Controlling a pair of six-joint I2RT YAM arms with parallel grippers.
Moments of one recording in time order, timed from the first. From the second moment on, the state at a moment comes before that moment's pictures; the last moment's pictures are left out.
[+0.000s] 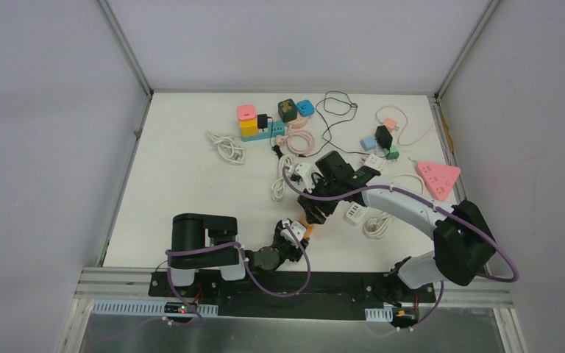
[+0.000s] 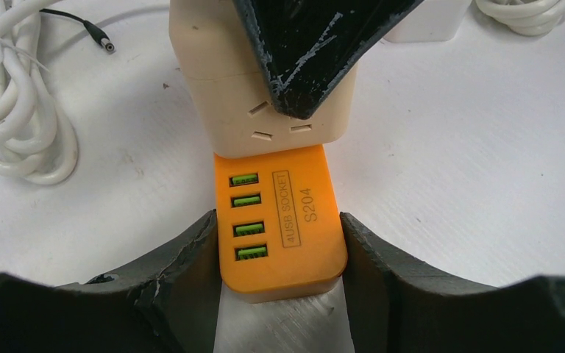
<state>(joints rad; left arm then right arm) -1.44 1.89 0.32 1.46 -0.70 -0.05 0.74 1.45 0.96 -0.60 -0.34 -0.24</state>
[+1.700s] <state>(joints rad) -1.41 1.89 0.32 1.46 -0.65 -0.08 0.77 1.47 0.99 -0.63 -0.29 -0.28</state>
